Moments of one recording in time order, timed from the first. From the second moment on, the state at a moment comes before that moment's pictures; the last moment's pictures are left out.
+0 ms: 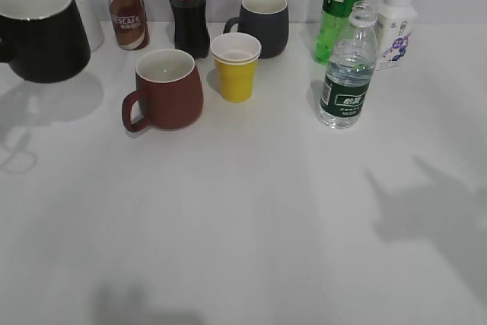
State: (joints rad) left arm 0.02 1.59 -0.57 0.19 -0.89 -0.06; right arm 0.04 0.53 -0.56 0.80 0.43 -0.68
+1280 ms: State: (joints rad) left arm 0.02 1.45 -0.54 0.20 -0.78 -0.10; right arm 0.32 1.20 -0.47 0.67 -0.24 -0.57
